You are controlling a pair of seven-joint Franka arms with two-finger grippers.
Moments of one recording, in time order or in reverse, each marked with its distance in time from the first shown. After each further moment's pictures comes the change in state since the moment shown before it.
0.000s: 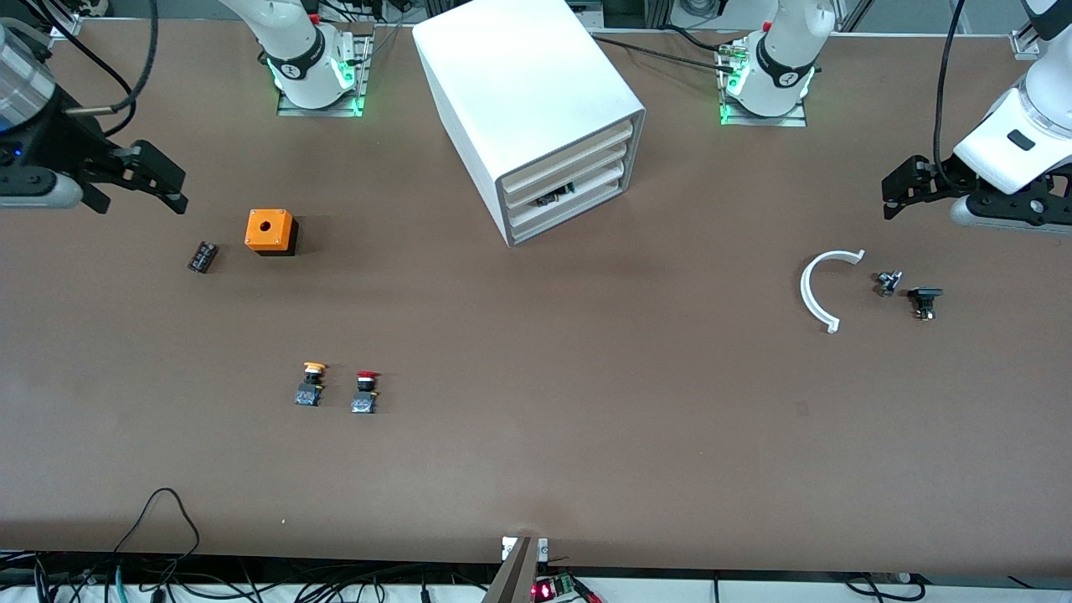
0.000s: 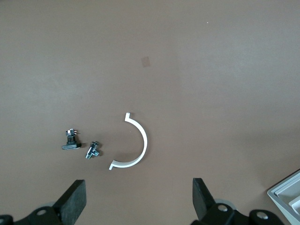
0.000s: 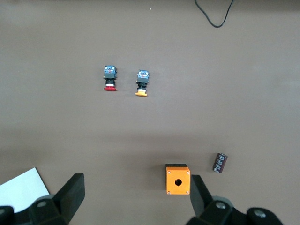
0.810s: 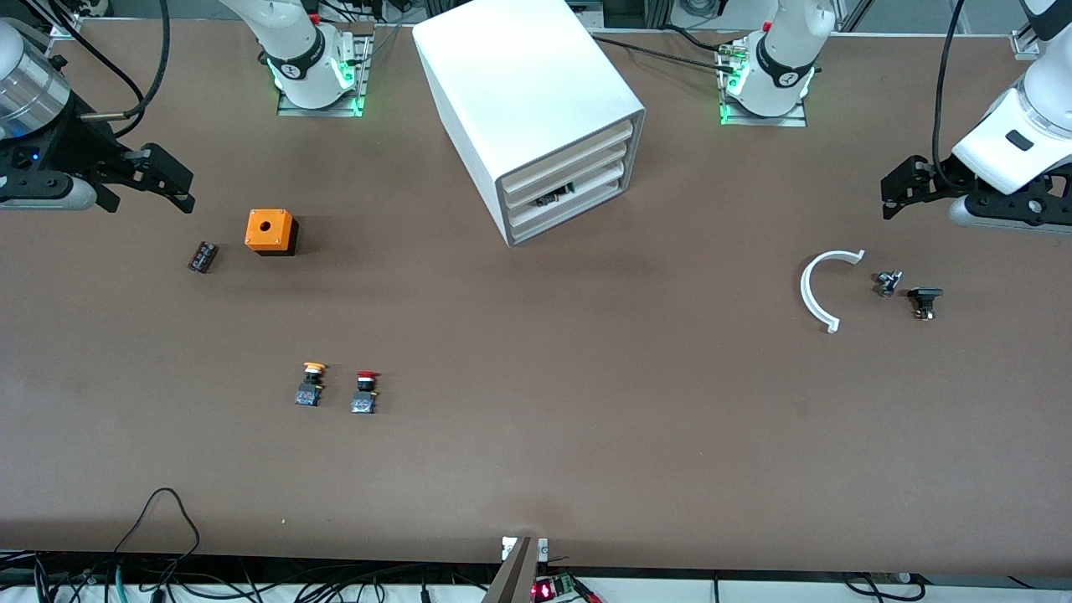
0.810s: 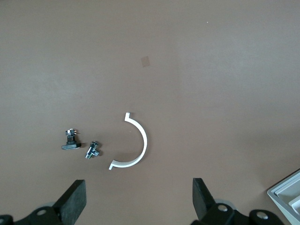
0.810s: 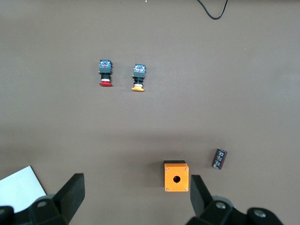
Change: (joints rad) left arm 0.000 0.000 0.001 -0.001 0.000 0.000 0.000; right arm -0.014 -0.051 -0.002 -0.088 0.000 0.037 0.000
